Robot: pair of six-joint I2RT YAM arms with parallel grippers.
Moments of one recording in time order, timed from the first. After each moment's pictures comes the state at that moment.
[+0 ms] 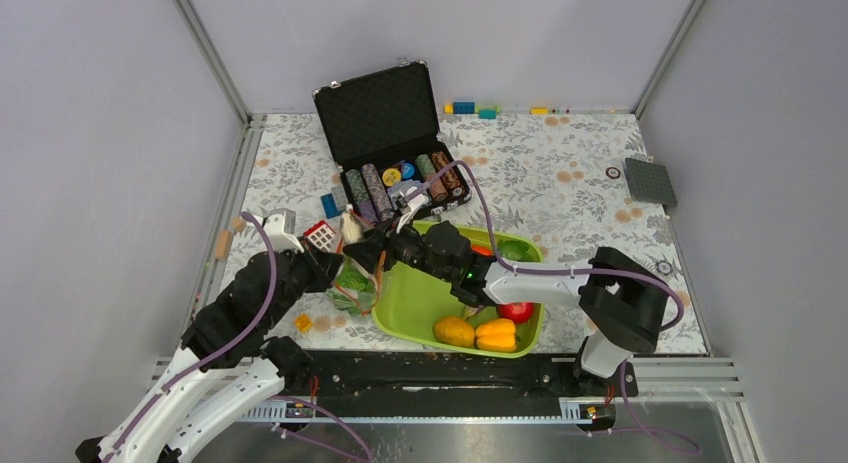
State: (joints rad) left arm -0.70 0.42 0.73 -0.71 -0.28 -0.69; right arm 1.10 1.66 0.93 0.79 -0.03 0.54
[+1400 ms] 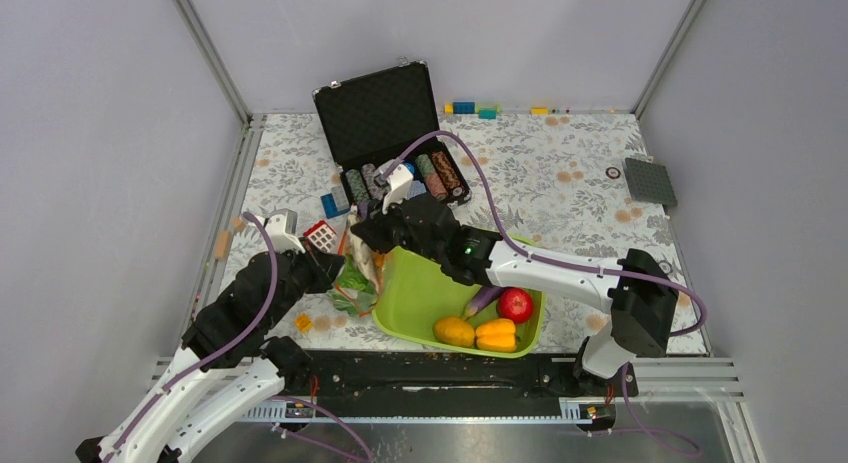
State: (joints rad) left arm -0.70 0.43 0.73 -0.71 -0.26 -0.69; right arm 1.11 1.61 1.23 0.16 0.12 0.39
